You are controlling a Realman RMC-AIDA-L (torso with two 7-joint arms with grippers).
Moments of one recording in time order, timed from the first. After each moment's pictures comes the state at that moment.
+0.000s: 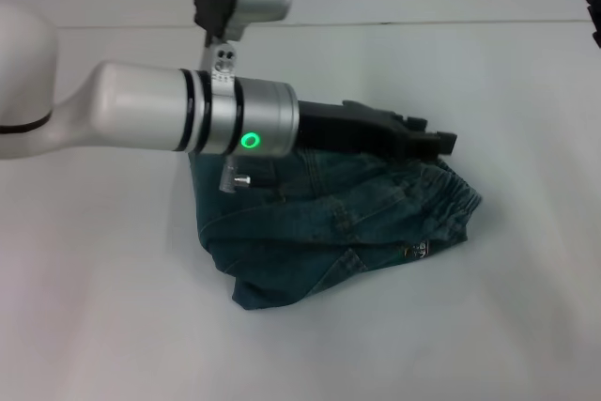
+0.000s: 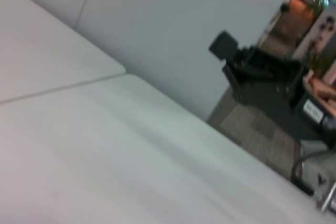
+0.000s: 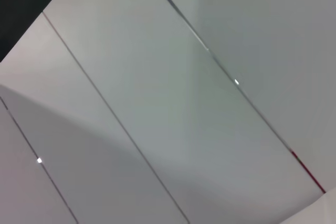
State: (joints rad) left arm -0.85 -2.17 1.24 0.57 1.73 1.12 -1.89; right arm 0.57 2.07 0.53 -0.08 -2.07 -1.42 1.01
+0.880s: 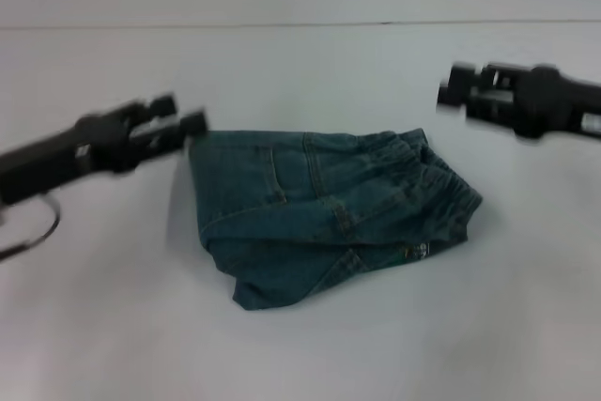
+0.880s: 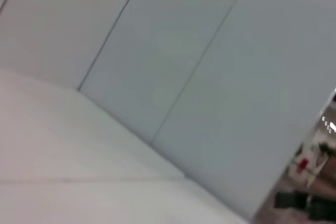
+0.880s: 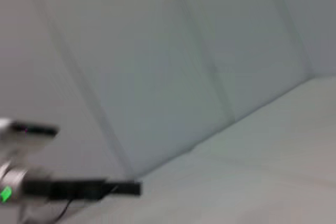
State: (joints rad) left arm -0.35 -2.06 0.86 0.72 1.59 1.54 -1.65; right arm 0.61 2.05 -0.37 -0.64 -2.08 -1.71 1.50
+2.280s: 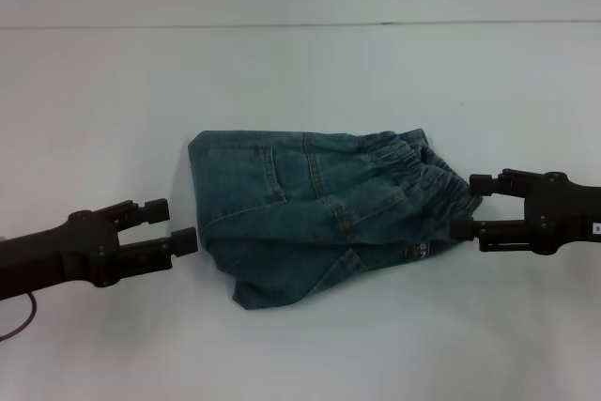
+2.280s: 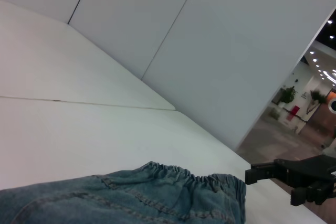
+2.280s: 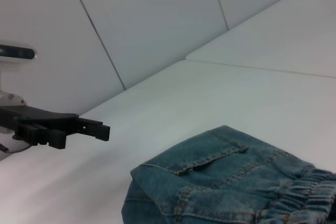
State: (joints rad) left arm -0.26 -2.06 0.85 0.74 1.76 1.63 -1.60; right arm 0.47 2.07 -0.53 -0.73 -2.16 -1.68 1.49
